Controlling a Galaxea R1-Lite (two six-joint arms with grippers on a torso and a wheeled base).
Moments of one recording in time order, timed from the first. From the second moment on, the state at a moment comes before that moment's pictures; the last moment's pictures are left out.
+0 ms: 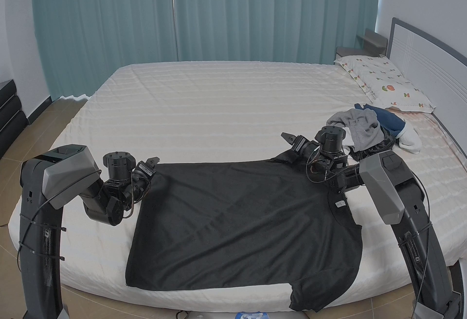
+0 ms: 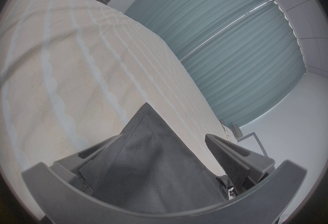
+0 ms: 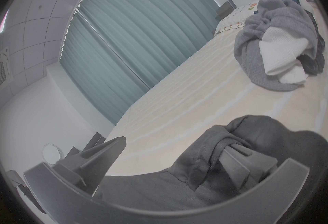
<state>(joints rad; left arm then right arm) -0.10 2.50 -1.10 -1.05 0.02 -0.97 0.24 2.84 -2.00 -0.71 0.11 0.69</state>
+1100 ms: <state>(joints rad) -0.11 2.51 -1.10 -1.05 0.02 -0.97 0.19 2.79 -1.97 -0.41 0.02 0.64</state>
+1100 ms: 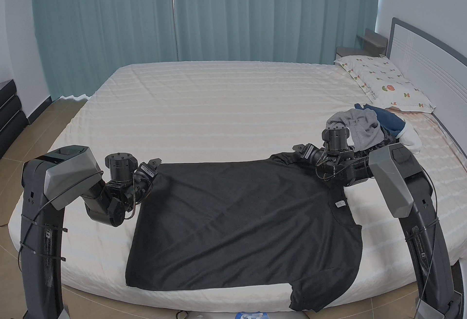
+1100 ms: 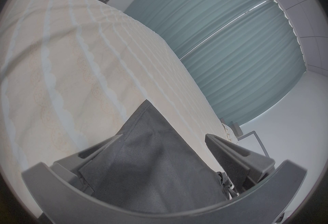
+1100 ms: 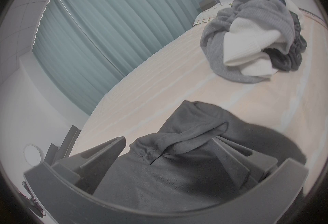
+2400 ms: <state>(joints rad) -0.11 2.52 -1.10 -1.05 0.02 -0.96 0.04 2.78 -1.86 -0.44 0.15 0.67</state>
